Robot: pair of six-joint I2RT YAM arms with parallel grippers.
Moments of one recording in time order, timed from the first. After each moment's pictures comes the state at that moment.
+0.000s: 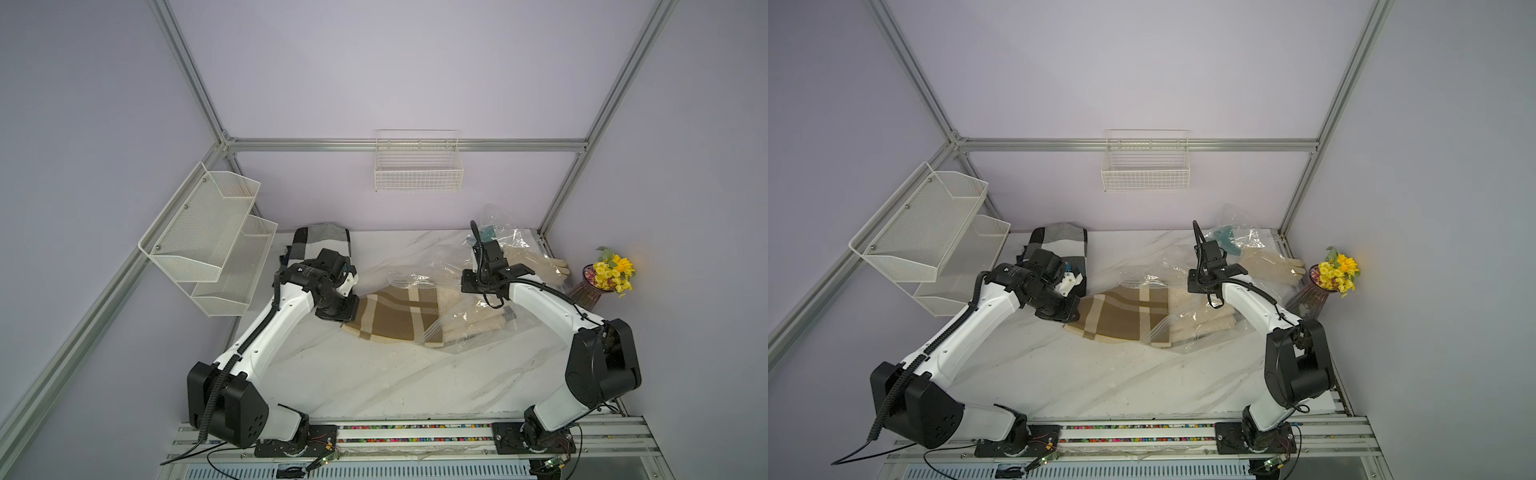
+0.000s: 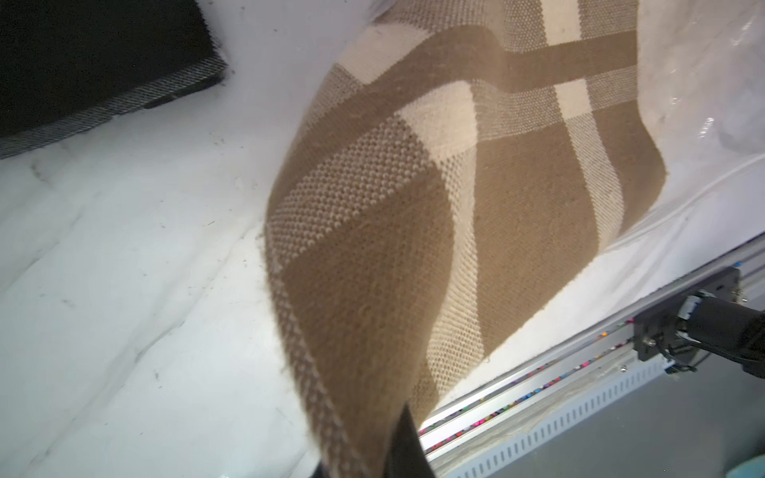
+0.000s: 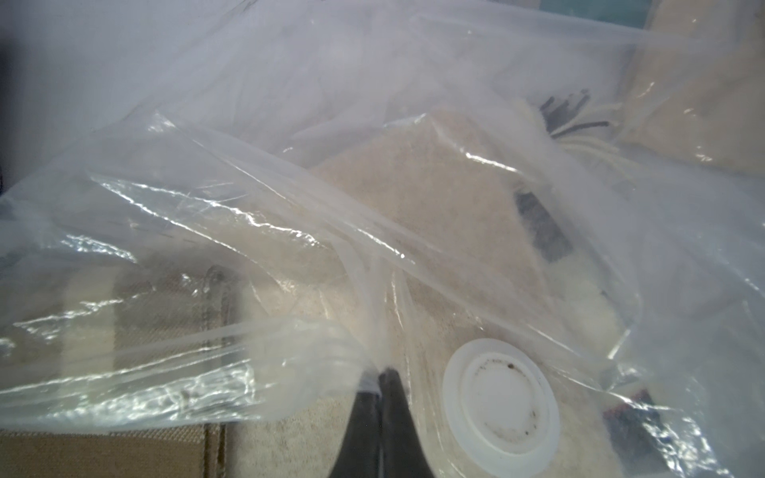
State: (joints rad) left arm -0.33 1.40 1.32 -1.19 0.18 -0.12; right arm 0.29 1.60 1.23 -0.56 0.08 0.34
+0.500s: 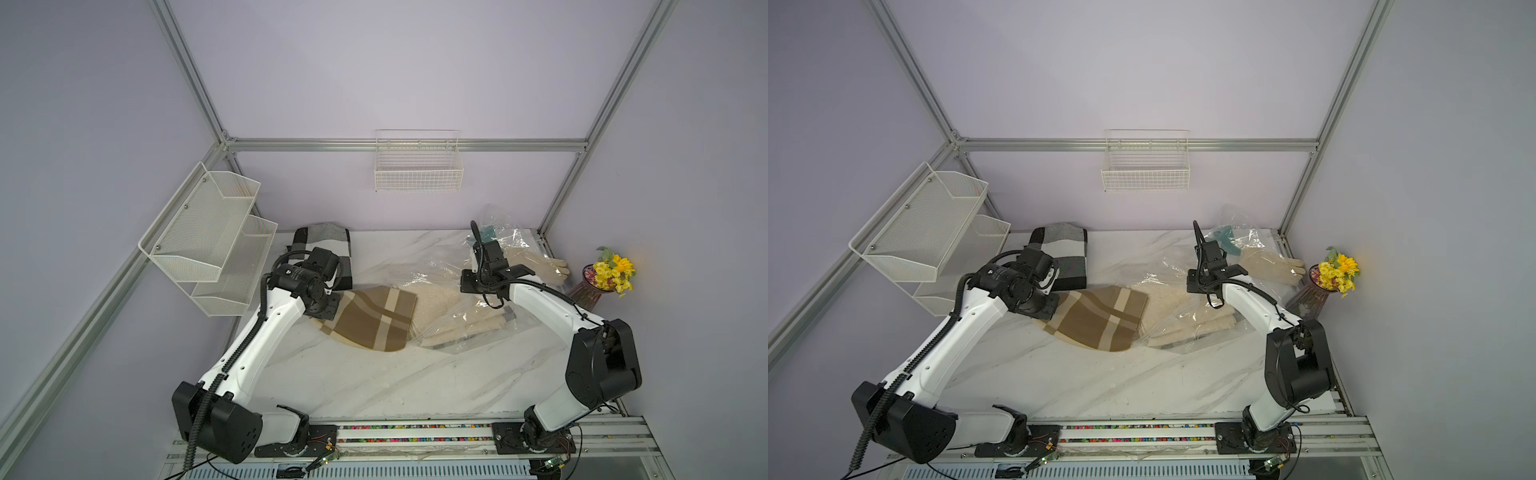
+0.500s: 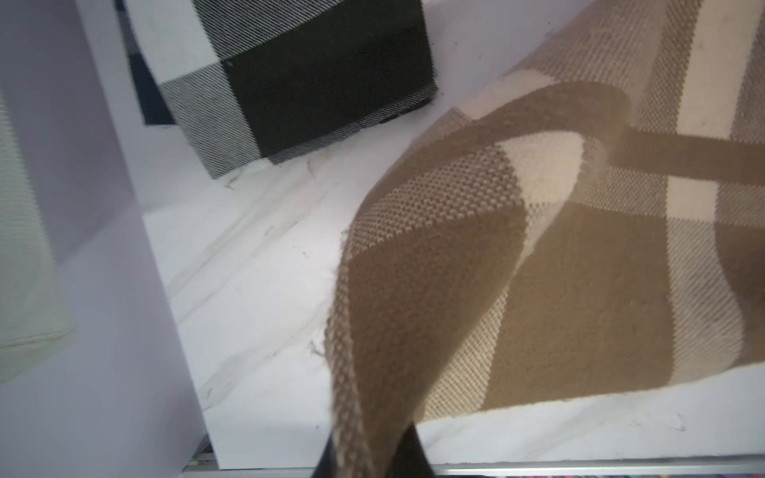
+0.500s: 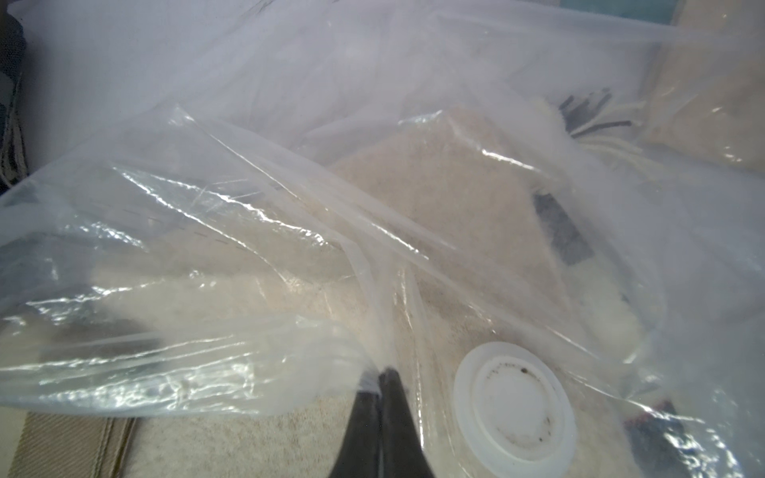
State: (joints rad) left arm -0.33 1.31 1.37 -1.27 -0.29 -0.03; right arm 0.29 1.60 1.21 -0.54 0.05 0.34
